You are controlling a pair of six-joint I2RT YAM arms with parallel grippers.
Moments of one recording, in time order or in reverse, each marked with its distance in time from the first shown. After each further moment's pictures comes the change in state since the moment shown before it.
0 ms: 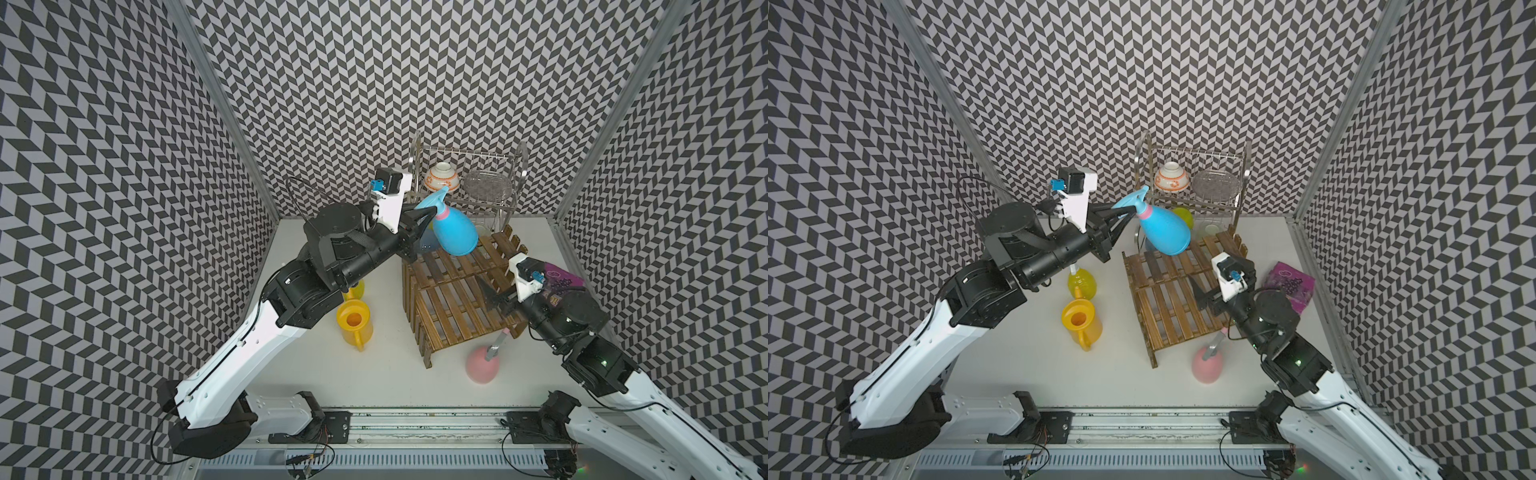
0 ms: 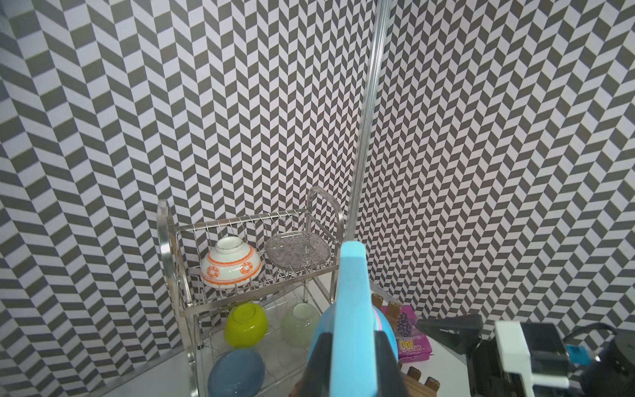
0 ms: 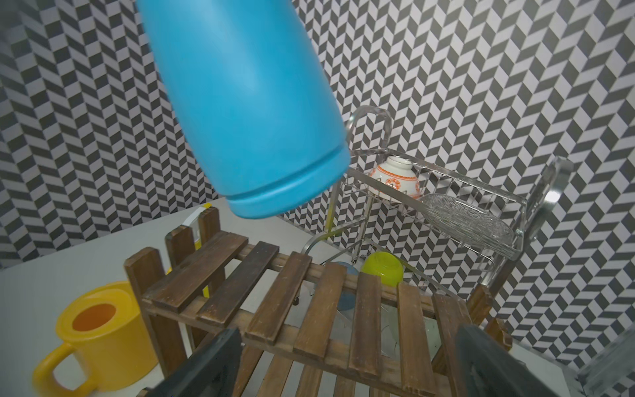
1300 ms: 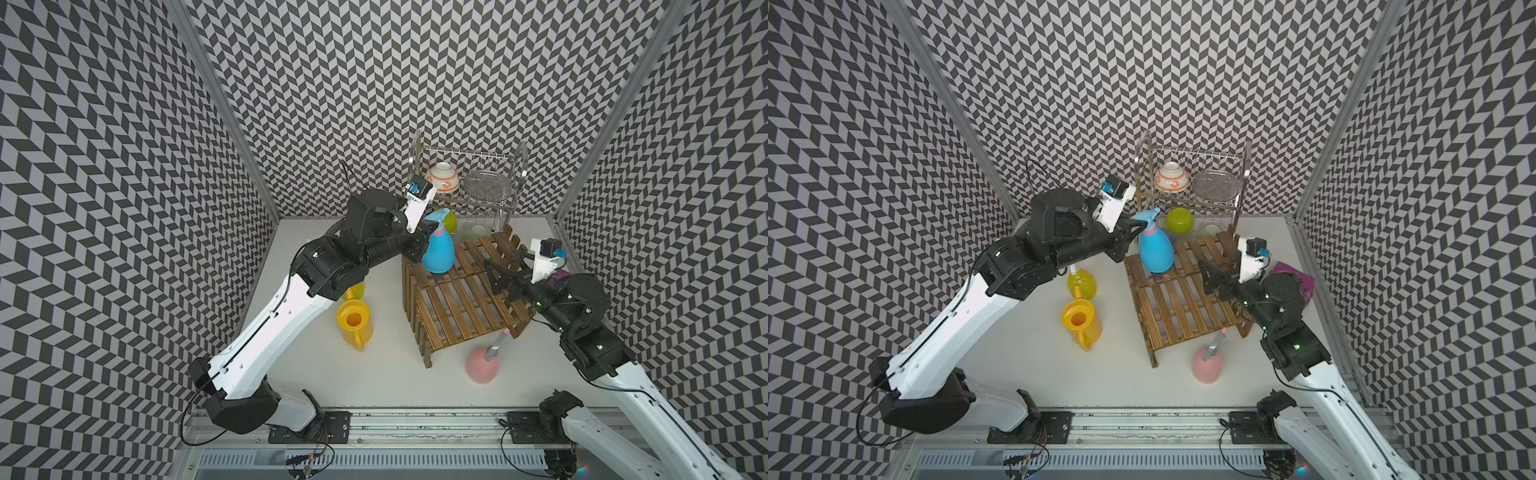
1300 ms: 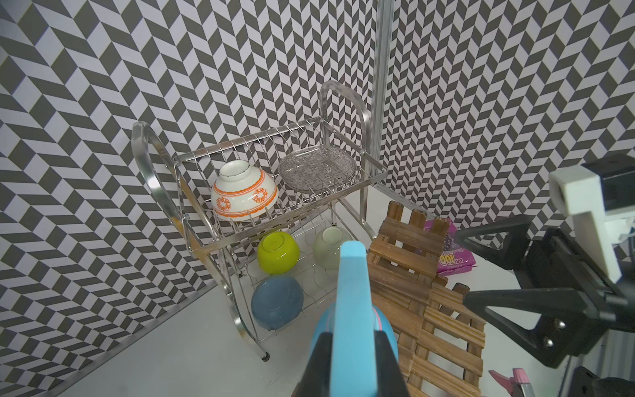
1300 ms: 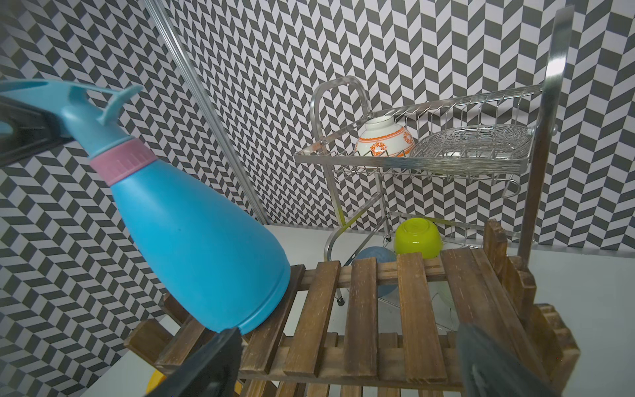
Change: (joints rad) left arm 0.070 0.153 0.112 -0.266 0.029 0.102; right arm -0.231 0.054 0.007 0.003 -0.257 0.369
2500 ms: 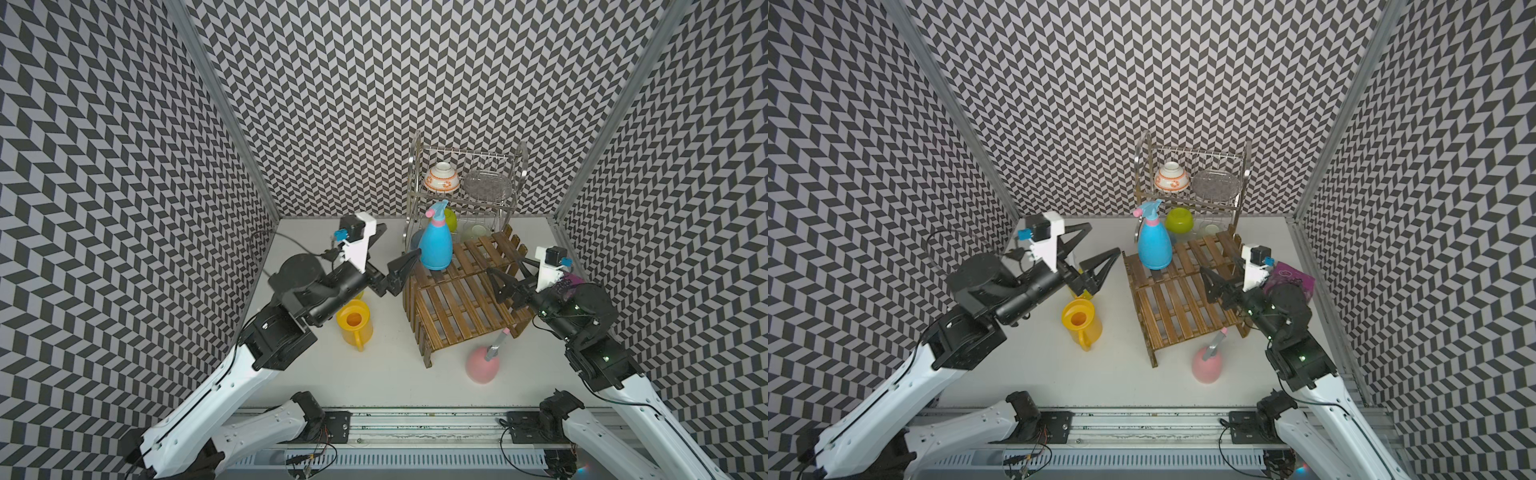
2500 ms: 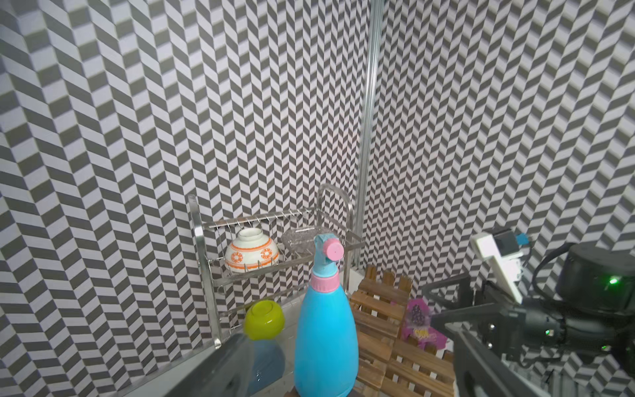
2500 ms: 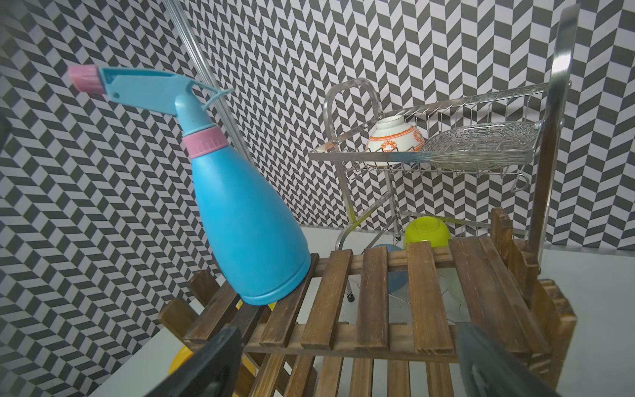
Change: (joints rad) left arm 0.000 -0.568 -0.703 0.621 0.015 -0.085; right arm -0.005 -0.110 -0.063 -0.008 -0.045 0.019
